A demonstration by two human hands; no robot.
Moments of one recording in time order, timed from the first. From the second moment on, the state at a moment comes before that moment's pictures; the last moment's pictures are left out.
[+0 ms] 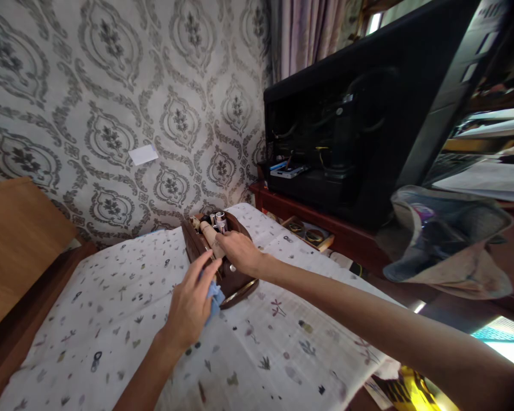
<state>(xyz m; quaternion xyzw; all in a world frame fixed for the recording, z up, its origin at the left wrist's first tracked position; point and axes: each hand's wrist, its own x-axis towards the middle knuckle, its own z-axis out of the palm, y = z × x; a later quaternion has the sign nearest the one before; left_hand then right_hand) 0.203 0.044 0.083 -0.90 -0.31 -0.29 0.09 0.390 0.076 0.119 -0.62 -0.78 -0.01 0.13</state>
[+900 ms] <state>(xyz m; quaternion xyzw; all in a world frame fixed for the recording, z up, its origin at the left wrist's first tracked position) 0.245 0.239 0.159 -0.88 -0.47 -0.10 0.02 0.399 0.076 0.116 -0.61 -0.78 0.05 0.17</state>
